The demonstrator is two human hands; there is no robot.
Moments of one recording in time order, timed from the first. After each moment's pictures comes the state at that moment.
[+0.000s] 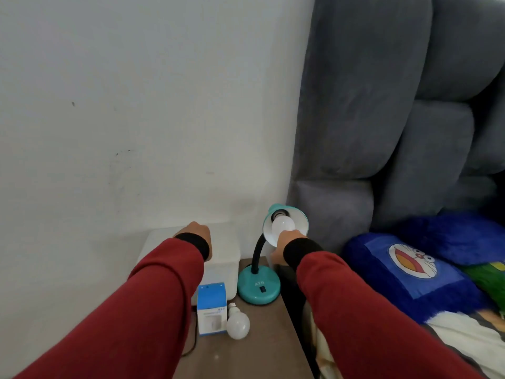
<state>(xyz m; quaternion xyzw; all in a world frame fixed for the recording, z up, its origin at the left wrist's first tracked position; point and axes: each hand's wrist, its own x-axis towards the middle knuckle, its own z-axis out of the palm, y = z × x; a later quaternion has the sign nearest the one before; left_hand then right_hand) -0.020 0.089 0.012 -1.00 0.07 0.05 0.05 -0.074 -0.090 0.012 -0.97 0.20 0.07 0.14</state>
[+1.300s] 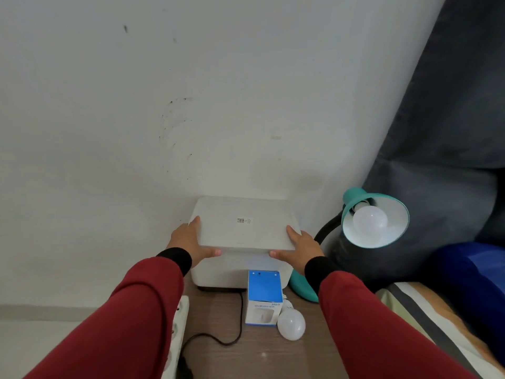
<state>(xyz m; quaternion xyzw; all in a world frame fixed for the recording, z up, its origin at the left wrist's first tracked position) 0.038 0.214 -0.096 -0.95 -0.04 0.07 -0.30 0.015 -0.021 -0.095 -0.94 0.08 0.09 0.32</state>
